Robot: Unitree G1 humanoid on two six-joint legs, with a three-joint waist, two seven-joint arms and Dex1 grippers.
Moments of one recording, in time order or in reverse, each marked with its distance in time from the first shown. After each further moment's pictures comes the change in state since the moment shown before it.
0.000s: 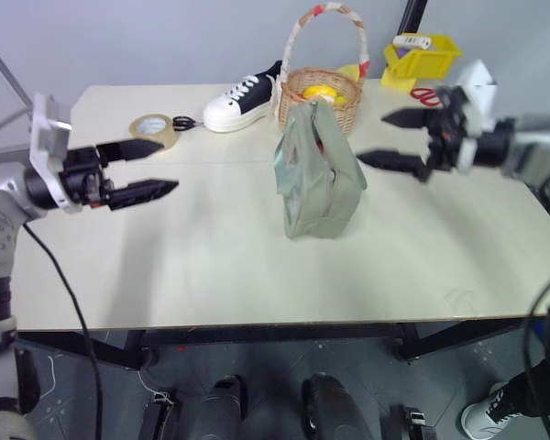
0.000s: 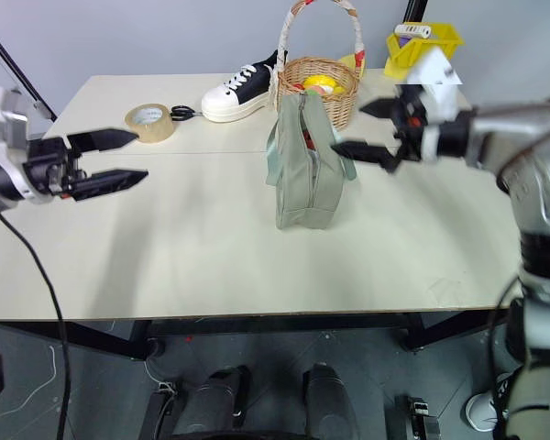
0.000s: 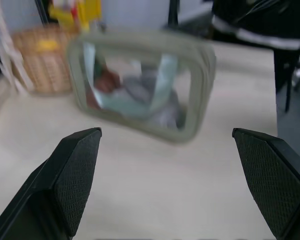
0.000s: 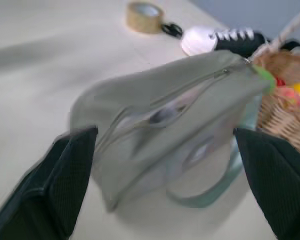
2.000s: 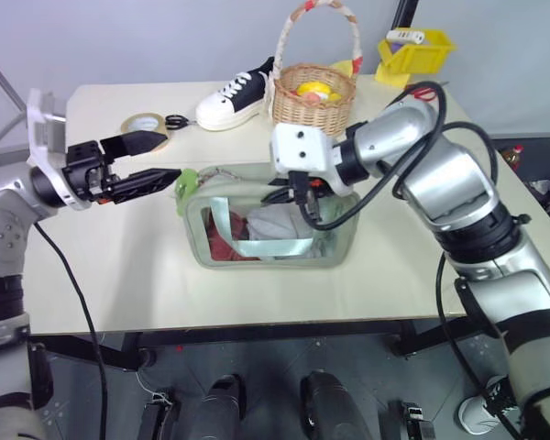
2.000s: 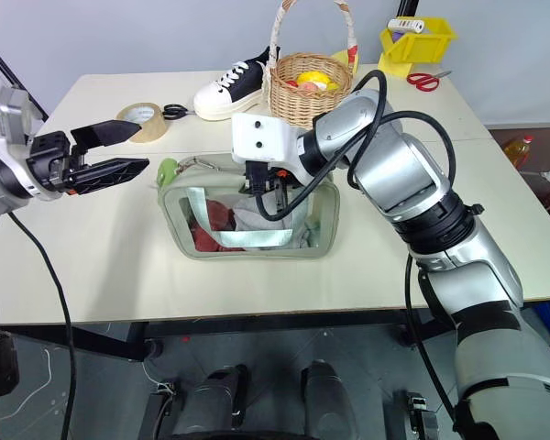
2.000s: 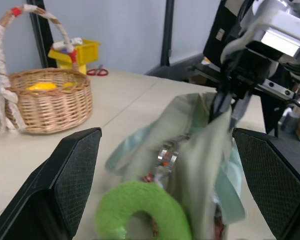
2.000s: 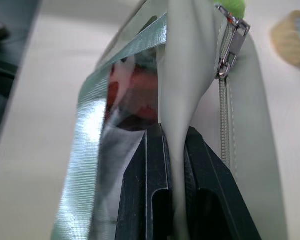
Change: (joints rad) left arm -0.005 -0.042 0.010 0.023 -0.027 0.012 0.005; right arm -0.156 0.307 0.432 -0.032 -0.480 -0.309 0.349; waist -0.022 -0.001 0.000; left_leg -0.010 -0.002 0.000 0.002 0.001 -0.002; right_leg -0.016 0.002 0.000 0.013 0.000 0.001
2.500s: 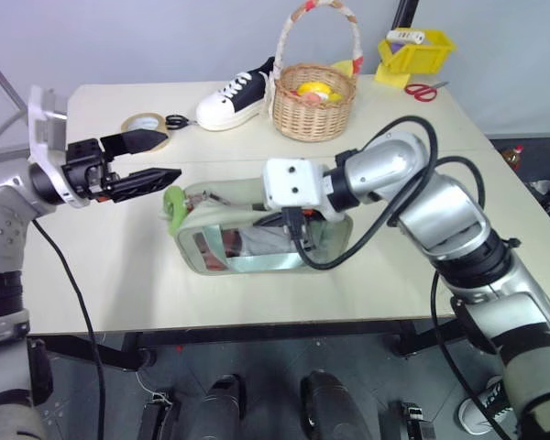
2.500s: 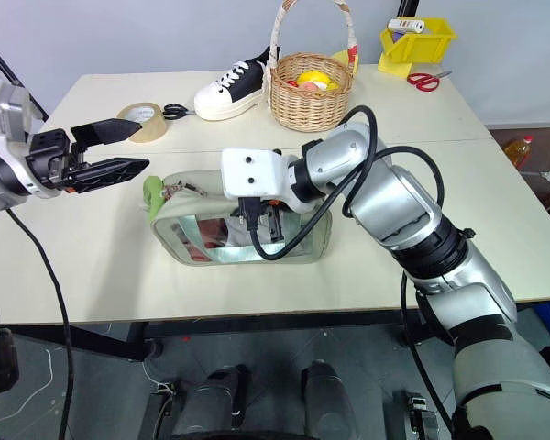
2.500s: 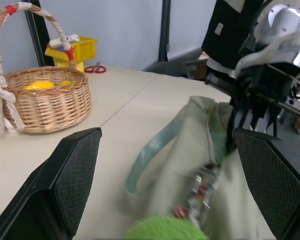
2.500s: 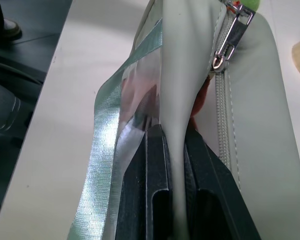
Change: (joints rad) left arm -0.017 0.005 -0.007 0.008 0.022 0.000 -0.024; right arm 0.115 0.007 0.015 -0.190 0.009 0.057 -0.020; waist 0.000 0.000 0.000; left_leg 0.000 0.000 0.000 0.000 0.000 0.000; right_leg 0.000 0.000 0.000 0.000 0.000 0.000
